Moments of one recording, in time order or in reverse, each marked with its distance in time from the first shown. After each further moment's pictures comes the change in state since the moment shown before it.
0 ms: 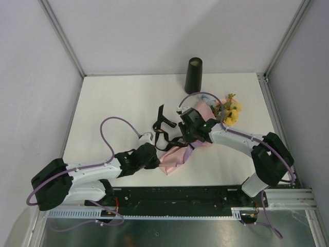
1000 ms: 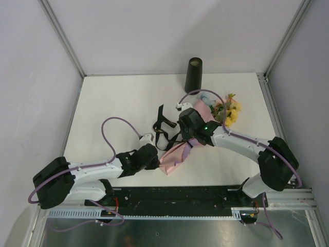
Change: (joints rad) left arm -0.015 0.023 0.000 0.001 -0.023 -0.009; right arm 0.063 -0.034 -0.005 0.064 0.149 0.027
